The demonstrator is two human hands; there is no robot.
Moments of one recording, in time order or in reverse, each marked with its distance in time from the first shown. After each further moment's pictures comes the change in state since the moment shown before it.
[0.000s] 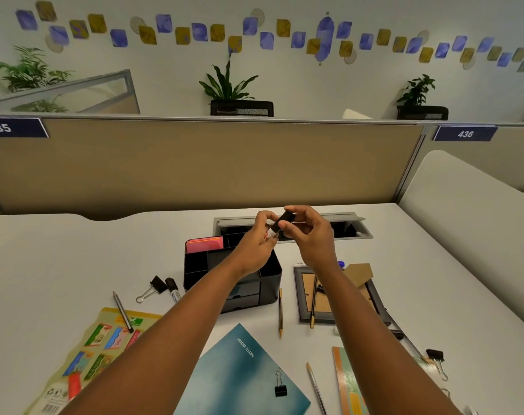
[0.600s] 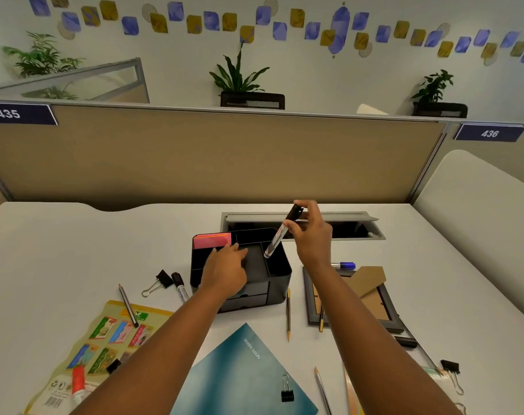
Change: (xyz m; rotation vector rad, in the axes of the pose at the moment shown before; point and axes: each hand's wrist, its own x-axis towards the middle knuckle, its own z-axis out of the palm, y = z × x) left_hand -0.022 -0.065 -0.021 0.813 0.064 -0.326; right_hand 0.018 0.021 0.026 -0.219 0.121 -0.004
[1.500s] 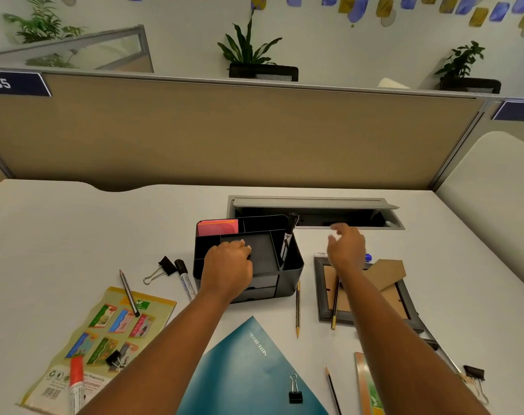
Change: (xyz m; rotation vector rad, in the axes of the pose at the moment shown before) left_hand 0.005 -0.018 0.023 0.181 0.270 0.153; right_hand 0.014 0.113 -0.005 -0.482 0.016 0.266
